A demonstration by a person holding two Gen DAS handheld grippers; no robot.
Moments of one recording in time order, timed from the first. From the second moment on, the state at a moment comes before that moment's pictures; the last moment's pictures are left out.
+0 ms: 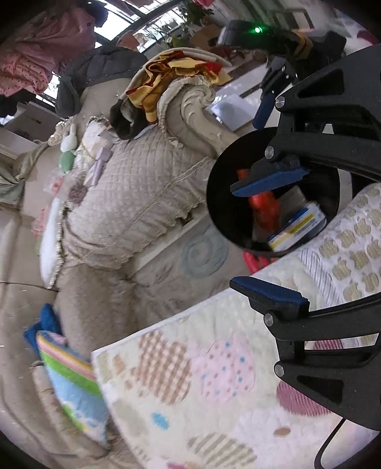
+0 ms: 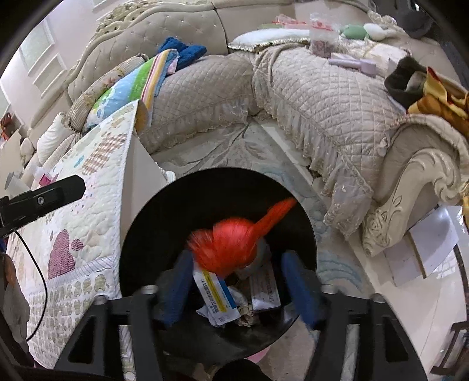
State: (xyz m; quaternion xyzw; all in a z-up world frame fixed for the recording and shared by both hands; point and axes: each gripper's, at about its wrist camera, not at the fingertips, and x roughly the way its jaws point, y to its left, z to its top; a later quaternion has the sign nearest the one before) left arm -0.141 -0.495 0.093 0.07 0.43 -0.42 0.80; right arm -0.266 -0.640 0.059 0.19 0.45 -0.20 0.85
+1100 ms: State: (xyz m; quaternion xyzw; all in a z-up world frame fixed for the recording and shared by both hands) left arm -0.222 -0.404 0.172 0.08 0.26 -0.40 0.88; right arm -0.317 -0.541 0.176 0.11 0.26 -0.28 0.92
